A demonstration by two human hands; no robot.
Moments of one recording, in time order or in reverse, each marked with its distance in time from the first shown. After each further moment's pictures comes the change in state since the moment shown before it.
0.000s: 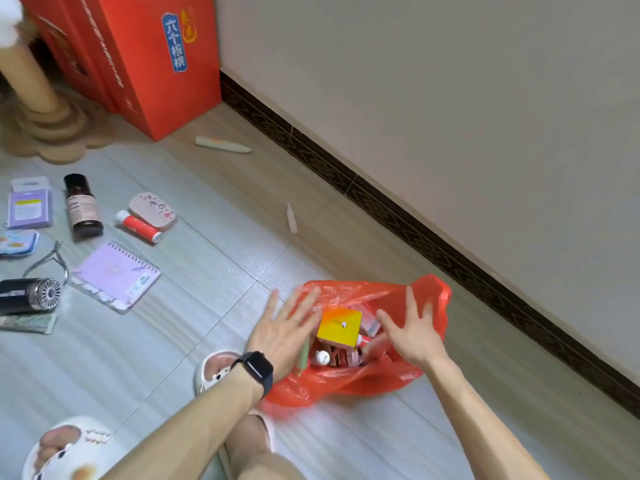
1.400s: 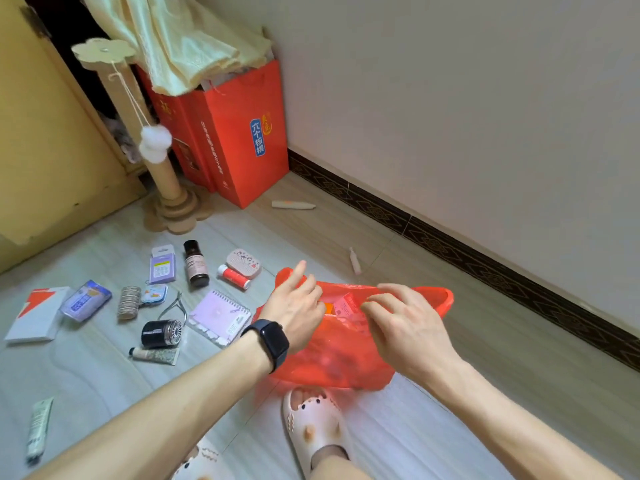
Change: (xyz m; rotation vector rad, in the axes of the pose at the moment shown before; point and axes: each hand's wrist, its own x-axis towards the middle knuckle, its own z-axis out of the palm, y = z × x) left_hand -0.059 -0.090 -0.150 0.582 0.054 0.087; right_hand -0.105 -0.155 -0.025 -0.203 0.647 -1.114
